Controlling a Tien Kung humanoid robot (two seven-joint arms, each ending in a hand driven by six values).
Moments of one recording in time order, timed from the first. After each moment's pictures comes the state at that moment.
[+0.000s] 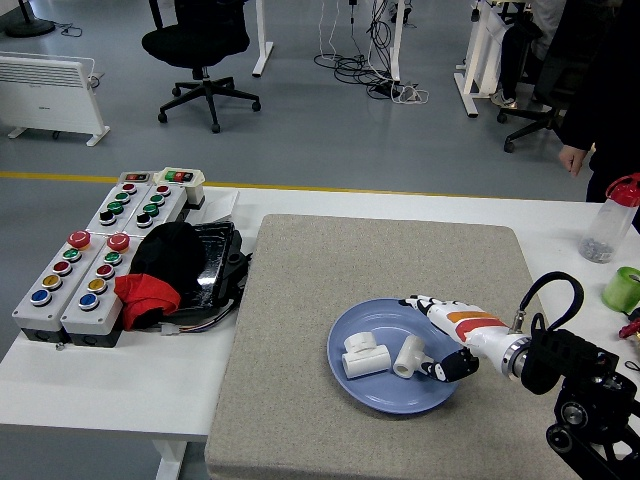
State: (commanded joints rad) left arm -0.18 0.05 -1.15 -0.18 0.75 0.34 0.27; right arm 0.58 -0.28 0.87 1.36 -1.89 0.19 -0.22
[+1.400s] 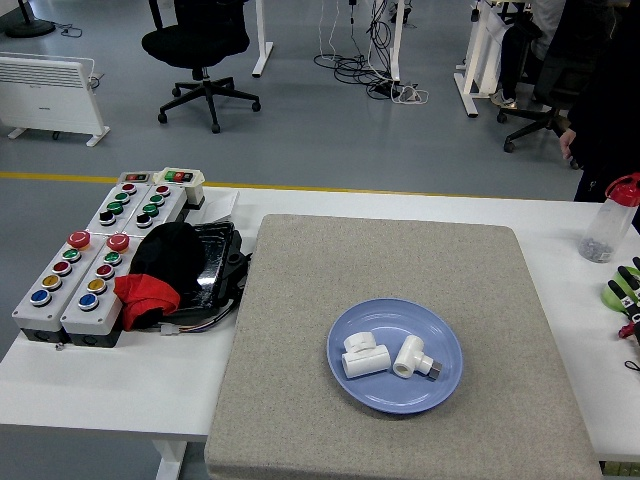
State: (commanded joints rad) left arm -0.17 0.05 -1.16 -0.18 0.79 0.33 0.27; right arm 0.25 -0.23 1.52 1.29 -0.42 -0.23 -0.02
